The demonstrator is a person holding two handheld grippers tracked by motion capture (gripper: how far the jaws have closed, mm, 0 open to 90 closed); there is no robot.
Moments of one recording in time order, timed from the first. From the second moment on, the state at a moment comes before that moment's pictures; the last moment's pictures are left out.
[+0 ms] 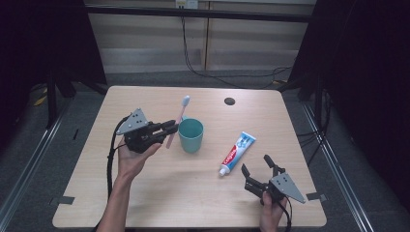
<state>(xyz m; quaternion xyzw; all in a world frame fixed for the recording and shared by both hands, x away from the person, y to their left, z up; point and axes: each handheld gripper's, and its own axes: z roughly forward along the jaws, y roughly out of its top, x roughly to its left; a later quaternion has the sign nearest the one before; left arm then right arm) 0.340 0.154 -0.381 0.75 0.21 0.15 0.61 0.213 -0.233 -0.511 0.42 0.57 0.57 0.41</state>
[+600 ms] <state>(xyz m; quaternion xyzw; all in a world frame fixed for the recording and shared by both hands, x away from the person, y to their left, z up) 0.363 0.151 -0.378 0.72 0.23 0.16 0.63 0.212 -0.233 -0.512 0.42 0.57 0.57 0.41</state>
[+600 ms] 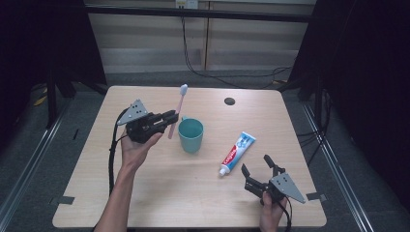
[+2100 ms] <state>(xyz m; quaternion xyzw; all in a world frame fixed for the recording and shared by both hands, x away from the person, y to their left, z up) 0.404 0.107 -0.413 0.73 0.25 0.13 0.63 0.213 -0.233 -0.511 0.42 0.57 0.57 0.41</state>
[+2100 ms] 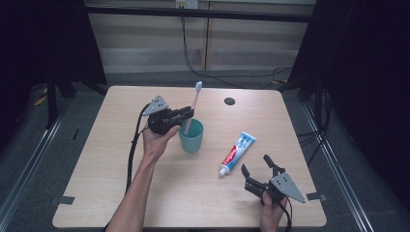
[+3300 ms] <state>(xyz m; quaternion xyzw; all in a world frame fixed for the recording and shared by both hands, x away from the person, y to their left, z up) 0.397 0.127 -0.454 0.74 0.29 0.10 0.60 0.213 -0.233 -0.511 0.42 0.57 0.57 0.41</state>
